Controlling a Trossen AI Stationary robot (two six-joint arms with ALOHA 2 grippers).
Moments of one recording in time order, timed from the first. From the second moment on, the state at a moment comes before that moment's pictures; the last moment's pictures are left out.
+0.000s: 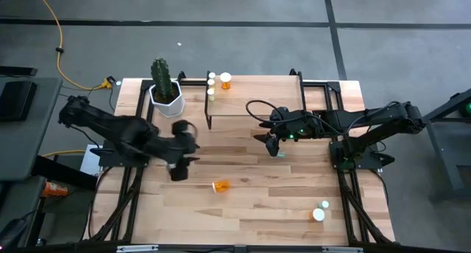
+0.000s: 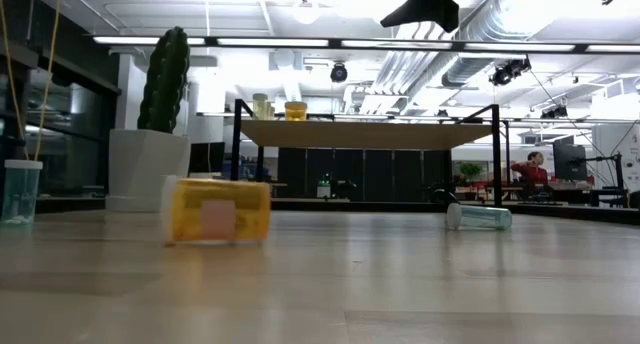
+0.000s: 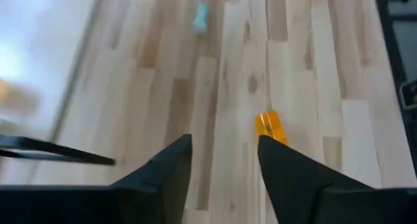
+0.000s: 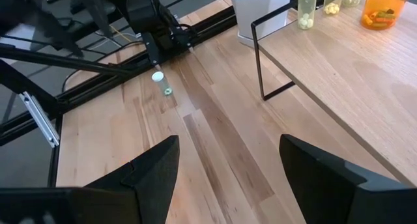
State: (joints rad) left arm -0.29 1.24 1.30 -1.00 -0.37 -0.34; right arm 0.10 1.25 1.11 -0.38 0.25 0.49
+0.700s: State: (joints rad) left arm -0.23 1.83 1.49 -0.84 -0.10 -0.45; right arm 0.10 1.15 1.11 -0.58 0.25 0.46
